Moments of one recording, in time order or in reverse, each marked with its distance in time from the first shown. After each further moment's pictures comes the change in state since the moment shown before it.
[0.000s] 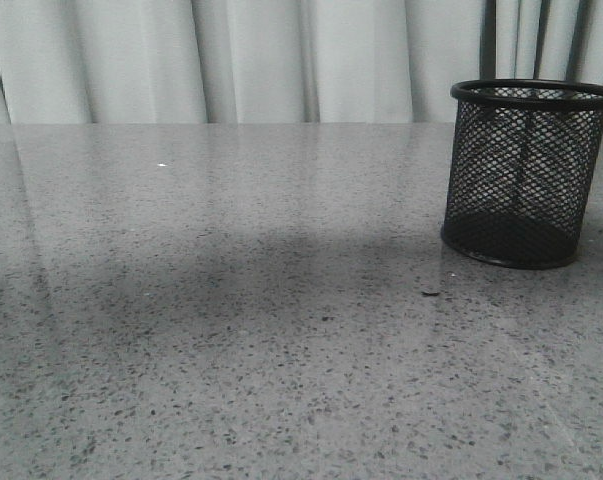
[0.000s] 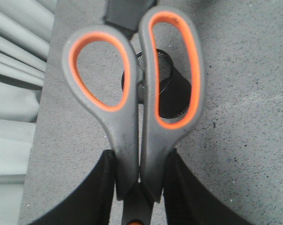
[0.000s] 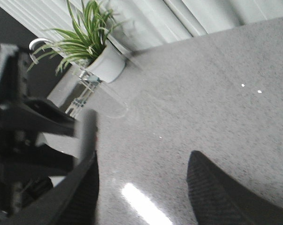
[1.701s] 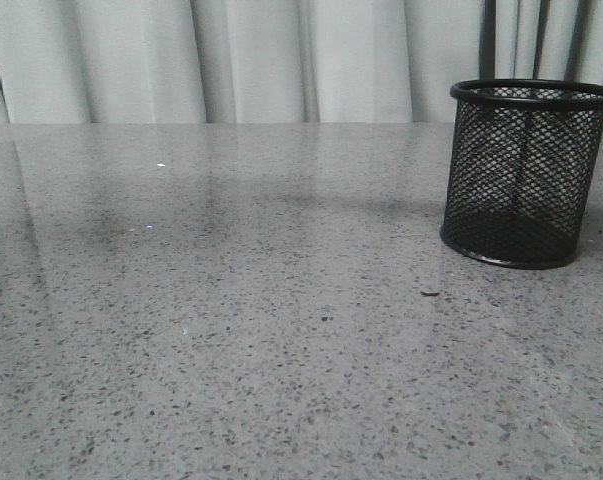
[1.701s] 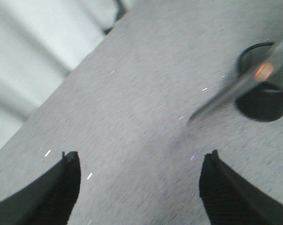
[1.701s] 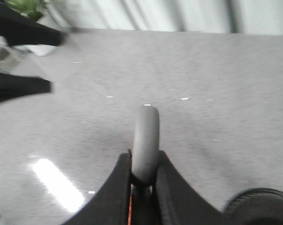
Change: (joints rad) left arm 0.342 0.049 -0.059 -0.002 -0.029 -0.431; right arm 0.000 0.081 -0.260 -0.452 -0.009 0.148
